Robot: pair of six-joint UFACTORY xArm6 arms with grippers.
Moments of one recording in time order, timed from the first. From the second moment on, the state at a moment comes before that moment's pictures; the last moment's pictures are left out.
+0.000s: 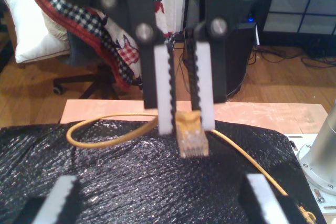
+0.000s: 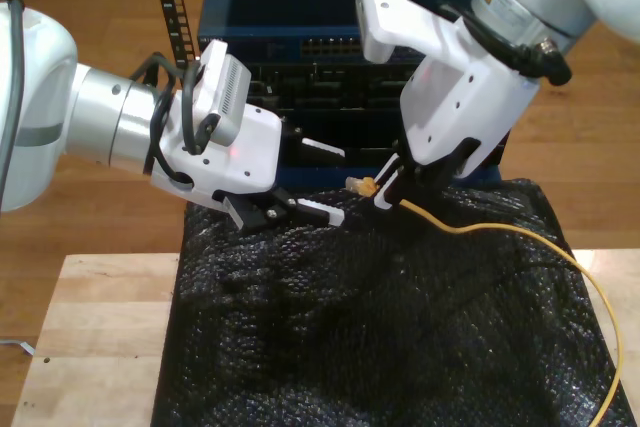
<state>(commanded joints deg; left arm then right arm) 4.3 -19.1 -46.8 -67.2 89.3 -247.9 16.8 -17.3 -65.9 29.1 82.1 -76.1</state>
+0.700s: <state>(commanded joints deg) 4.3 -19.0 -46.6 -67.3 90.5 -247.4 16.9 -15.9 -65.2 29.2 81.9 -75.9</state>
